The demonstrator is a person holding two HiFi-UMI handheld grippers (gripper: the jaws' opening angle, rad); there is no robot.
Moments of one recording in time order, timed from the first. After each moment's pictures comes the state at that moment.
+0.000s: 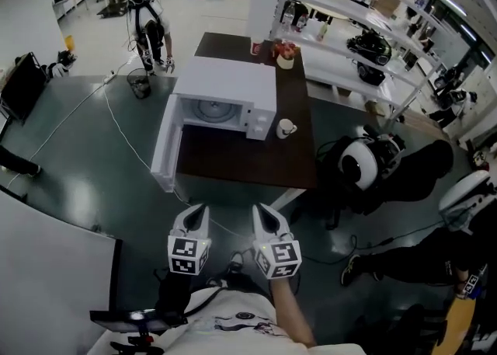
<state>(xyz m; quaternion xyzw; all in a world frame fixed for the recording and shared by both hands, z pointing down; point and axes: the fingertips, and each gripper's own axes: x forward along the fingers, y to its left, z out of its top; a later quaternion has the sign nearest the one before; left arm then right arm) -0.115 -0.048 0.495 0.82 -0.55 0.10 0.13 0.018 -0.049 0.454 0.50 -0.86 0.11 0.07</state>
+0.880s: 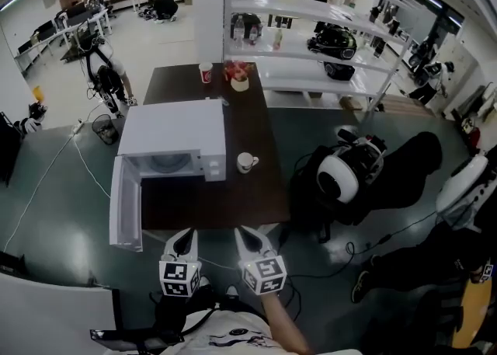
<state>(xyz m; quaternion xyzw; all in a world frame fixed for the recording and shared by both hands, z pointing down) -0.023 -0.165 0.503 0.84 -0.51 0.13 0.12 0.098 -0.155 0.485 0.52 -0.84 0.17 0.05</state>
